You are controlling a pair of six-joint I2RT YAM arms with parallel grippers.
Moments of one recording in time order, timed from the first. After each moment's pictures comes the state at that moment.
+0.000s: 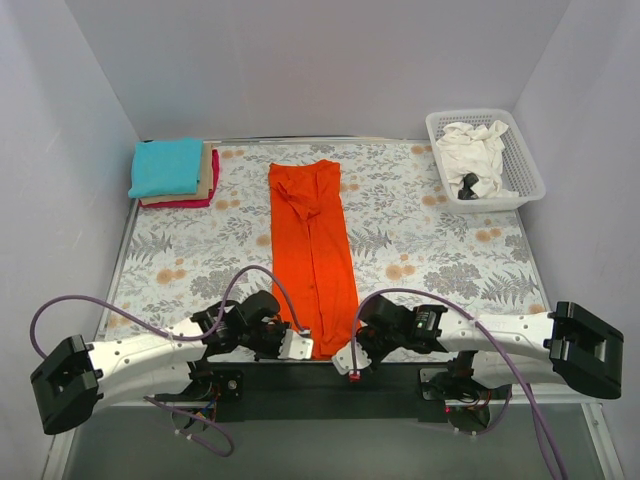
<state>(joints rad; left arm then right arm) -1.01 0.95 0.35 -0.35 0.40 0.67 1.21 1.15 0.45 -0.28 -0.34 -1.00</state>
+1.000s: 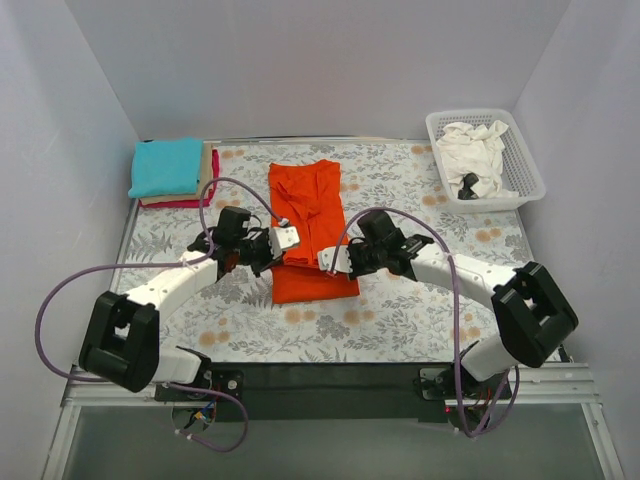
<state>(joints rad) -0.39 1.32 0.74 -0.26 0.56 0.74 0.74 1.47 0.88 -0.26 -0.33 -1.09</state>
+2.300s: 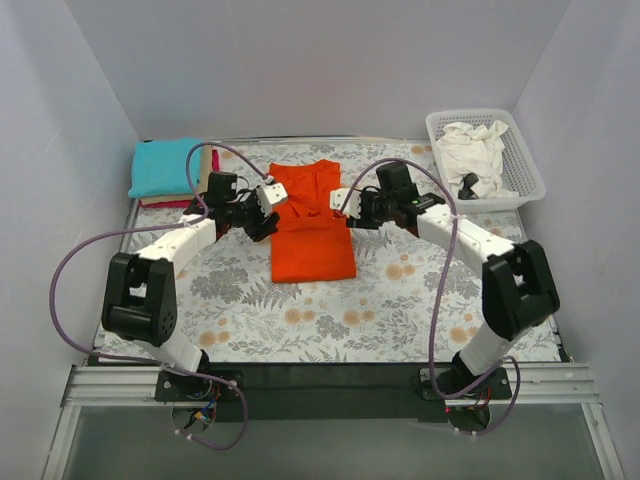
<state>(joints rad) -0.22 1.63 1.05 -0.21 0.60 0.73 0.52 1.68 1.22 -0.28 -0.40 -1.06</state>
